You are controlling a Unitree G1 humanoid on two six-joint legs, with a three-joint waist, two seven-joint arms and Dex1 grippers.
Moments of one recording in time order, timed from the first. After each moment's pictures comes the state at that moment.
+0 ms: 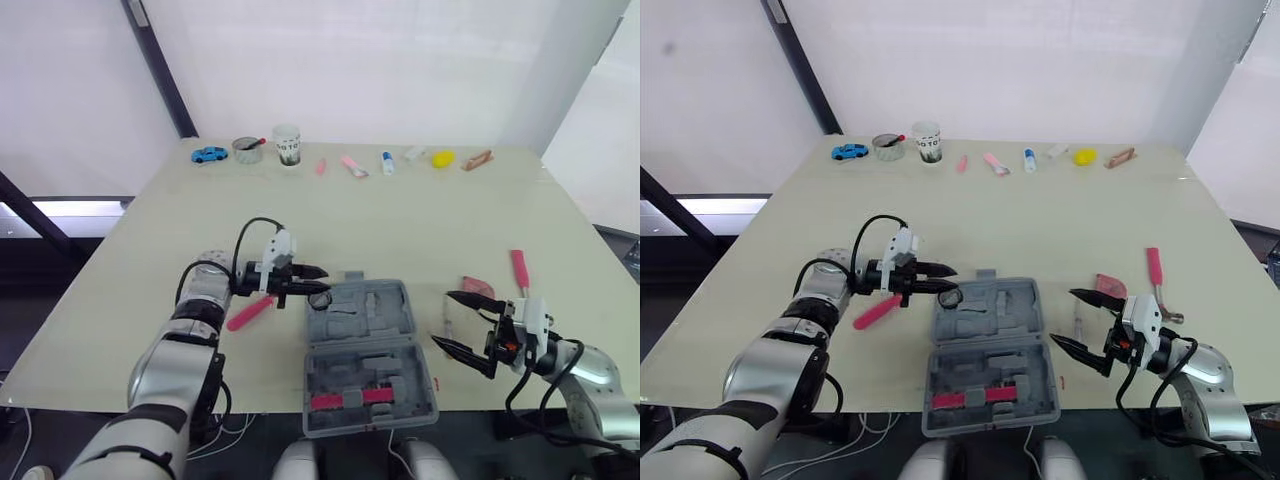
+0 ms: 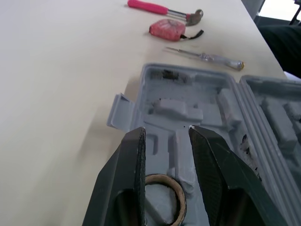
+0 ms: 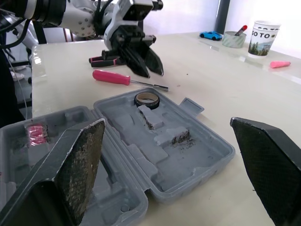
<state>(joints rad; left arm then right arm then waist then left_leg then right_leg) -0.91 0.46 -0.09 1.20 -0.10 -0.32 -1.46 -0.02 -0.50 -0.07 -0.02 0.46 -0.13 1.14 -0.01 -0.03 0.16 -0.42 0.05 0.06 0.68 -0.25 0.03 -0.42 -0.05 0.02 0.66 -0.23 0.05</state>
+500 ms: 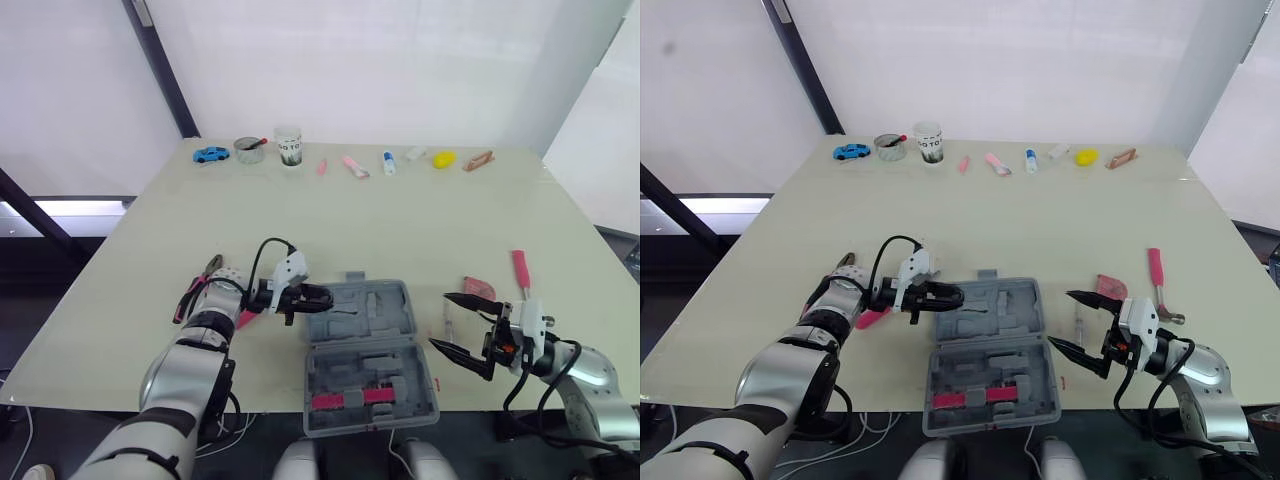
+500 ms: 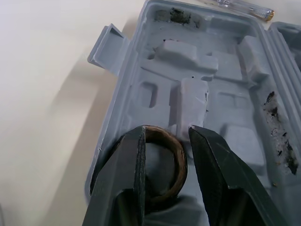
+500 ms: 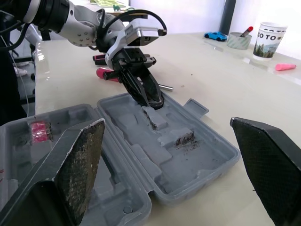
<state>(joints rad) -0.90 0.42 -0.10 1.27 0.04 -0.33 -1.35 -0.02 -0.50 -0.06 -0.02 0.45 -0.16 1.14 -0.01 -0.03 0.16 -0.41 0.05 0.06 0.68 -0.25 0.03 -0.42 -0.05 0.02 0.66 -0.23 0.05</state>
